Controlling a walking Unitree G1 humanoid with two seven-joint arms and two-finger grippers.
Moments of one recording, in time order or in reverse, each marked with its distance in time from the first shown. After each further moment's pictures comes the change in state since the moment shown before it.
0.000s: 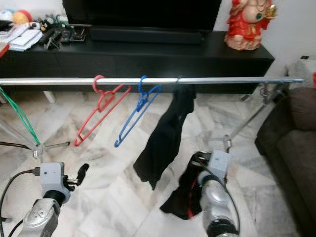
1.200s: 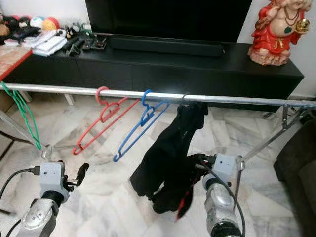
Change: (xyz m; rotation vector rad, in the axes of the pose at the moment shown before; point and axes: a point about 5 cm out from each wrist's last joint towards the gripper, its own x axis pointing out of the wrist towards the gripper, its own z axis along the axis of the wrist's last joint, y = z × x) left arm -0.007 -0.001 0.005 0.068 -0.023 -0.034; right arm -0.002 -0.020 -0.001 0.022 0.002 -0.049
